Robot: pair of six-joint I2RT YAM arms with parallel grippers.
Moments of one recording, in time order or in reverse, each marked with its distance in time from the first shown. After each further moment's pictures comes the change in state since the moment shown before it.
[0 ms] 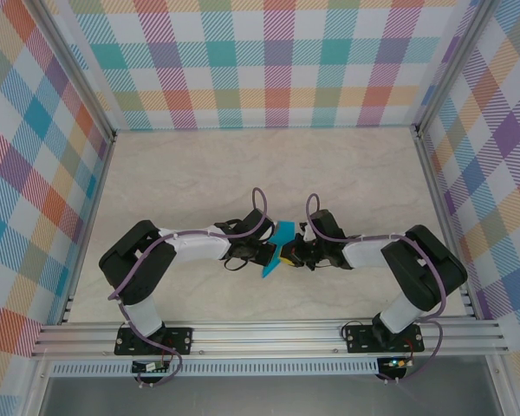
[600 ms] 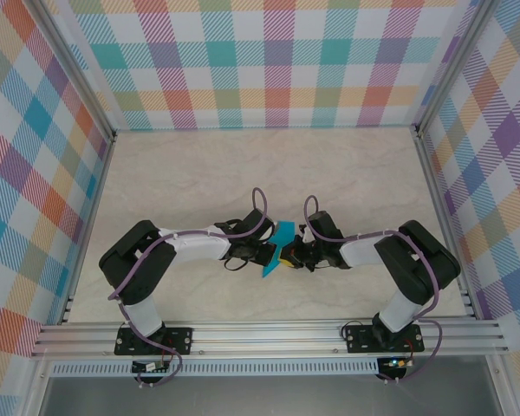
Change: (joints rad) left arm 0.000 0.000 0.002 -0.005 -0.002 0.002; right arm 0.000 0.053 0.003 0.017 0.008 0.000
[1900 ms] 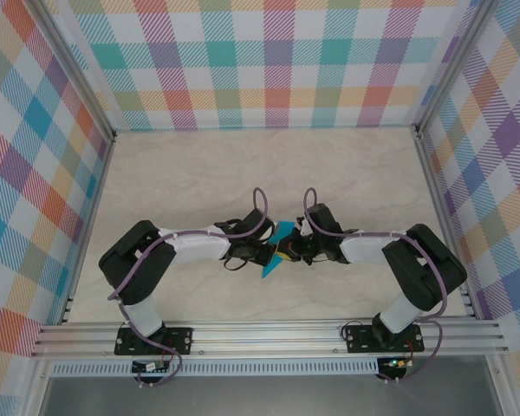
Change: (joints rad) left arm 0.000 -0.002 0.001 -0.005 -0.001 0.024; right arm 0.009 -0.050 0.072 -0.088 0.009 0.004
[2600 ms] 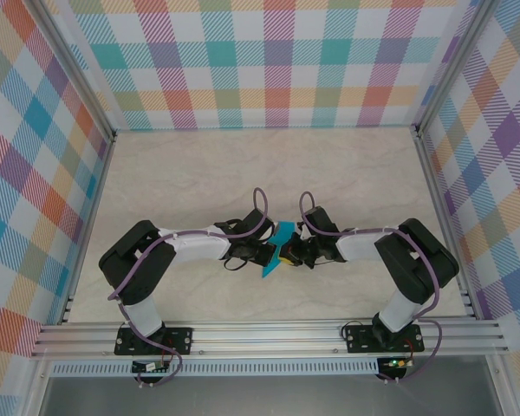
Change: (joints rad) left arm 0.000 0.000 0.000 0.000 0.000 0.004; right arm -0.001 0.057 0.020 -0.088 0.040 -0.062
